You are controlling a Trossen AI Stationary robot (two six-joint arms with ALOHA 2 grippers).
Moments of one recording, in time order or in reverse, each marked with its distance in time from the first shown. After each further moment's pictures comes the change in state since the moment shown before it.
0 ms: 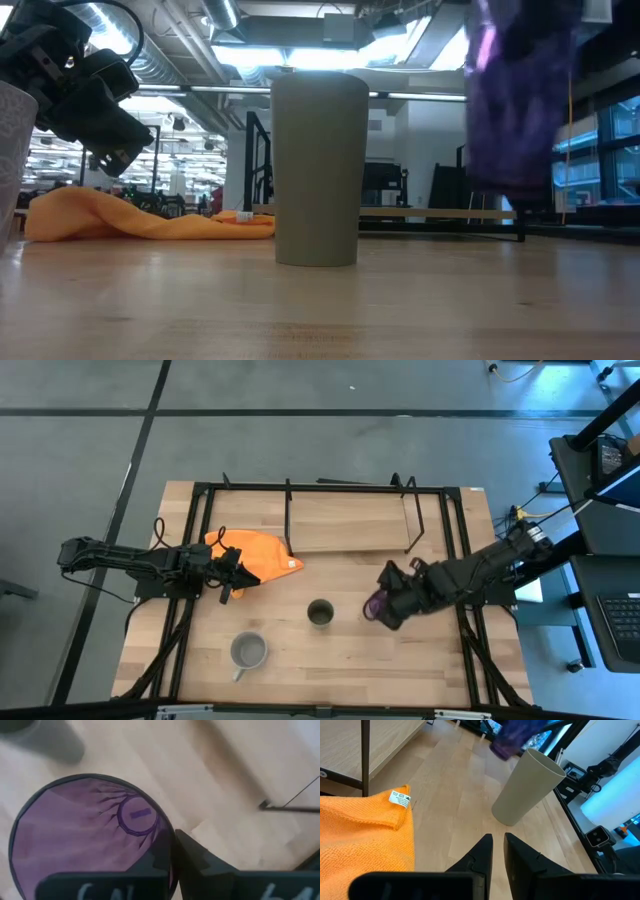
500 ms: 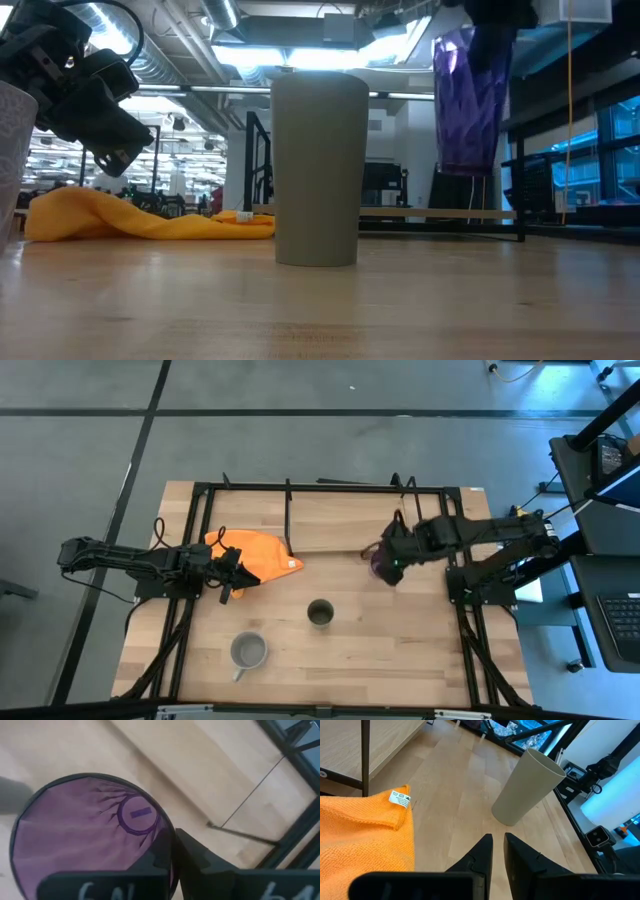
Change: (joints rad) left arm 0.000 0.000 0.000 0.000 0.000 0.000; right arm -0.326 -0.094 0.029 -0.064 0.011 -0.216
